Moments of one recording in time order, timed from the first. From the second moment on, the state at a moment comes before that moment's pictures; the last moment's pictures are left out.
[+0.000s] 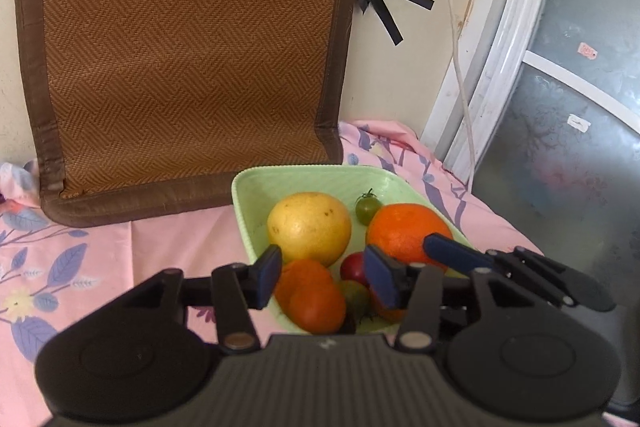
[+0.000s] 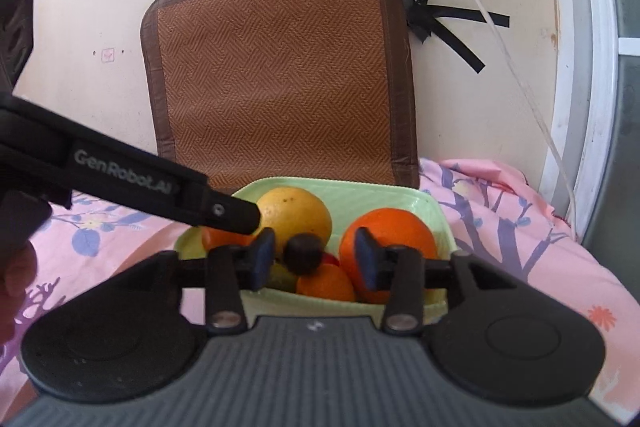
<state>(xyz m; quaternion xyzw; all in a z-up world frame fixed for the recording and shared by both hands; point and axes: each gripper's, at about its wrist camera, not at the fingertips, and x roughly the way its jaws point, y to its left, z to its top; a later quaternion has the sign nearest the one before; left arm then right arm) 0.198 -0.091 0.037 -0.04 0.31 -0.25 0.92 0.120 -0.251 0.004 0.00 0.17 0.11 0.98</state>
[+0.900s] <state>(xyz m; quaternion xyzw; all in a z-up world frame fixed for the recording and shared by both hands) 0.063 -0.062 0.067 0.01 0.30 -0.07 0.95 0.039 -0.257 0.022 0.15 0.22 0.07 0.96</state>
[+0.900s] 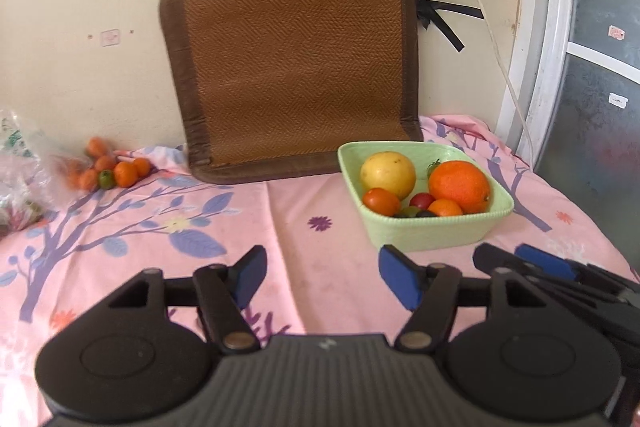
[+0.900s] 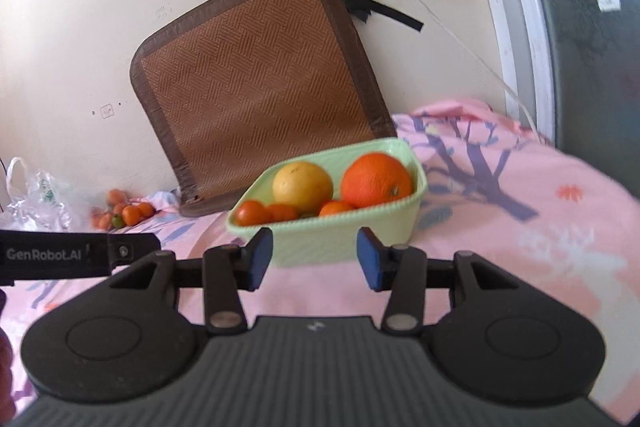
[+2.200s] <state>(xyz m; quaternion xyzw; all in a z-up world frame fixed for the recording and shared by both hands) -0.003 -0.035 0.053 0.03 0.30 0.00 0.95 -0.022 -0.243 0.037 0.22 0.23 0.07 0.95</state>
